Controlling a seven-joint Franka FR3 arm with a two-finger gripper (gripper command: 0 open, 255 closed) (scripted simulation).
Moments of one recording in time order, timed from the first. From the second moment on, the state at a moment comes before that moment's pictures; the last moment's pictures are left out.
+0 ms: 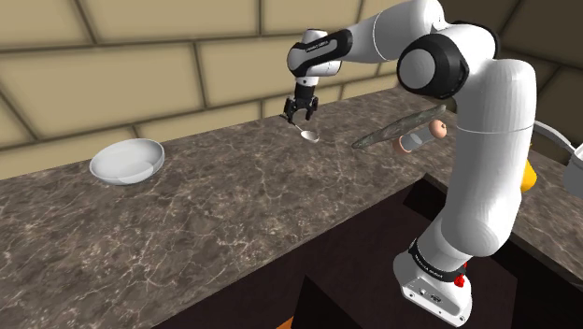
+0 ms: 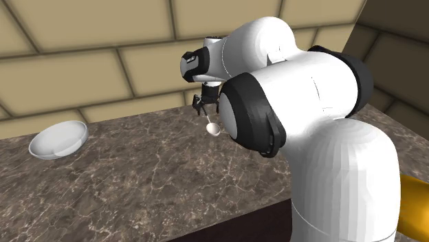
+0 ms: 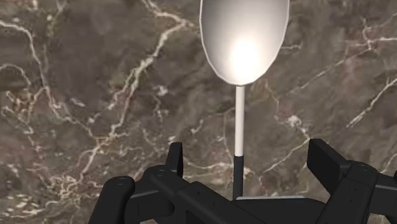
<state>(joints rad) -0.06 0.44 -0.22 -1.66 0.22 2.05 -0.10</state>
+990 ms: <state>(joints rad) -0.06 0.48 -0.21 -1.68 0.24 2.11 -0.11</state>
